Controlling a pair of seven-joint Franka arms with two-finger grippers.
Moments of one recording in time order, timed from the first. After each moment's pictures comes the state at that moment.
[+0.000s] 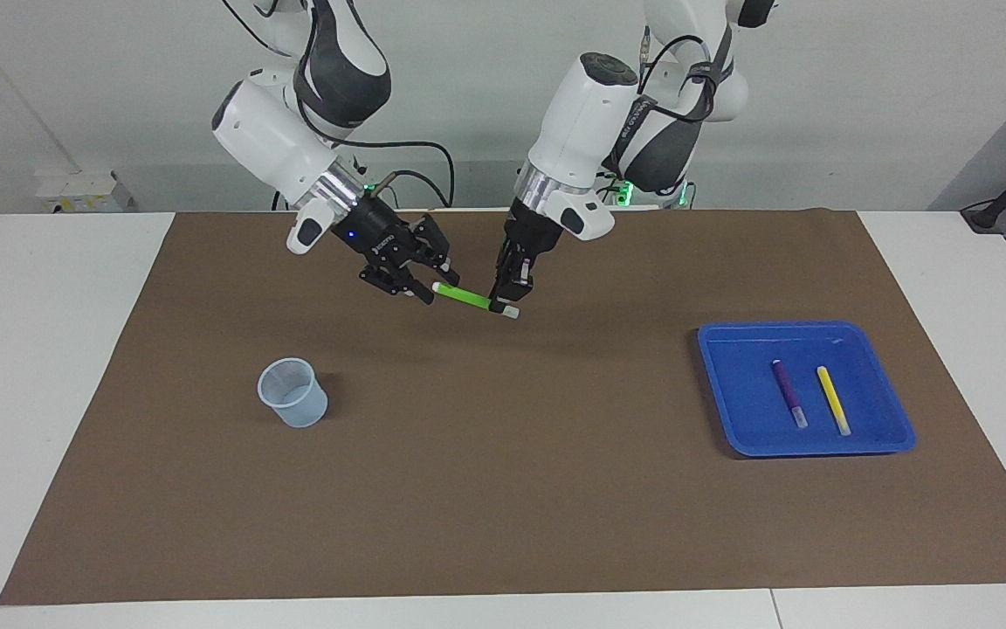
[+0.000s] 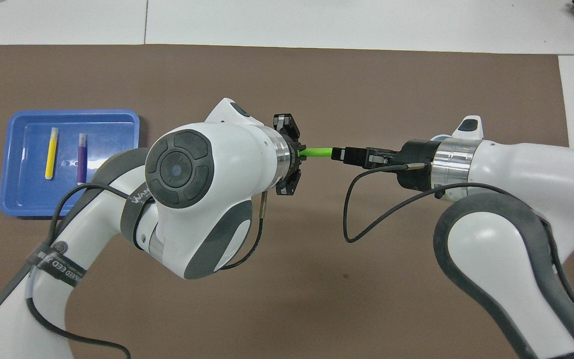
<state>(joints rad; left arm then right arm) -0.31 0.21 -0.39 -1.68 -0.10 2.32 -2.11 0.12 -0.06 0.19 -2.05 0.91 2.35 -0.18</state>
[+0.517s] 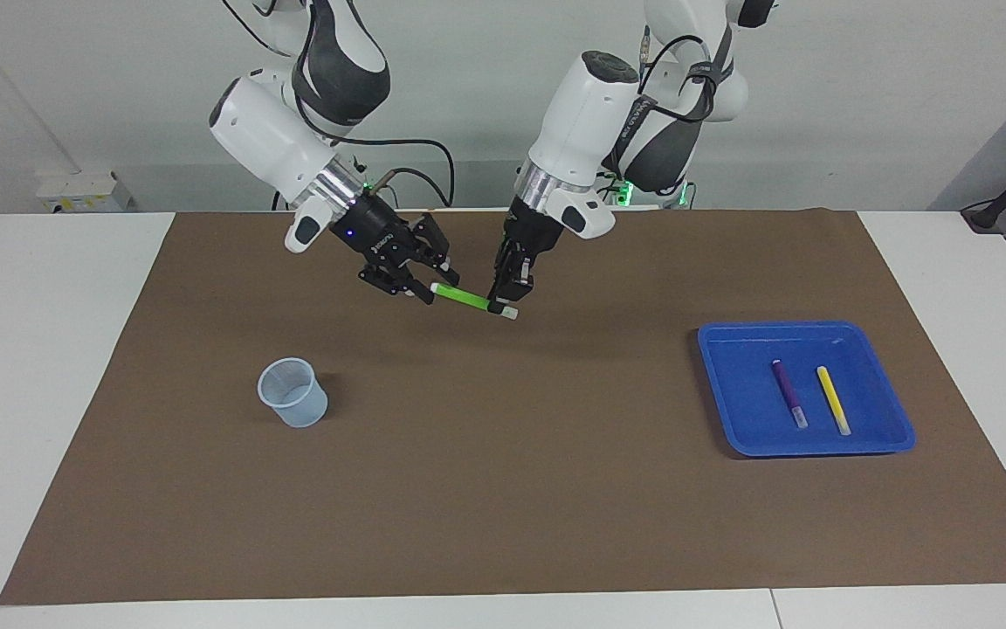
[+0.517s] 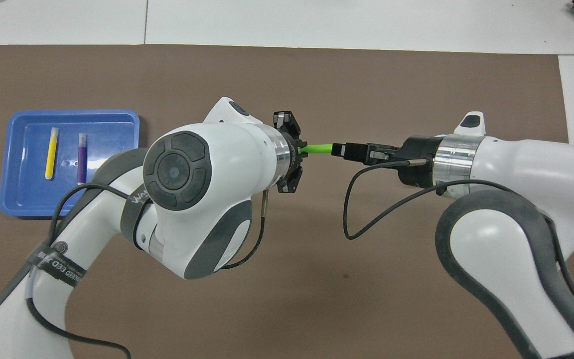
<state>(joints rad) -0.31 0.21 -0.39 -1.68 -0.10 2.34 -2.12 0.12 -0.05 0.19 -2.03 0.91 2.36 -0.18</state>
